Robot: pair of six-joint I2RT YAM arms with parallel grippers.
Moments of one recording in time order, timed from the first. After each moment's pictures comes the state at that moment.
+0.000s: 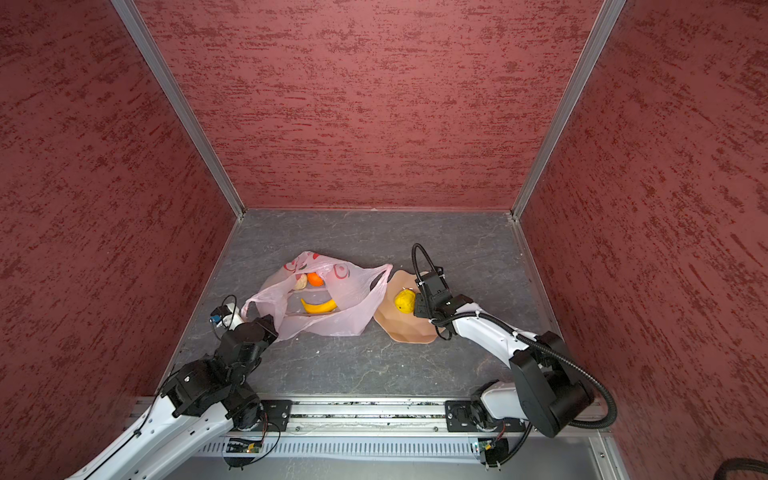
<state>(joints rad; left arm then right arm) -0.69 0.35 0.45 -0.77 -0.61 -1.21 0.51 1.36 0.70 -0.35 0.18 0.59</state>
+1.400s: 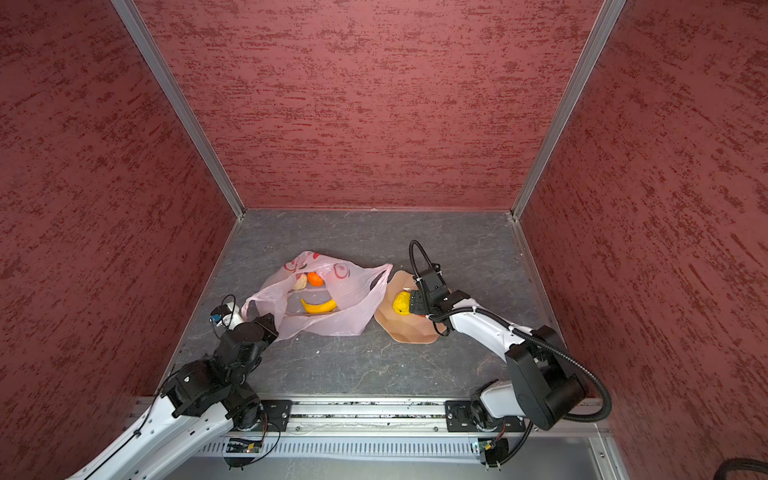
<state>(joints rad) -0.69 0.35 0.45 -0.75 -0.61 -1.19 0.51 1.39 0.75 -0.37 0.18 0.57</state>
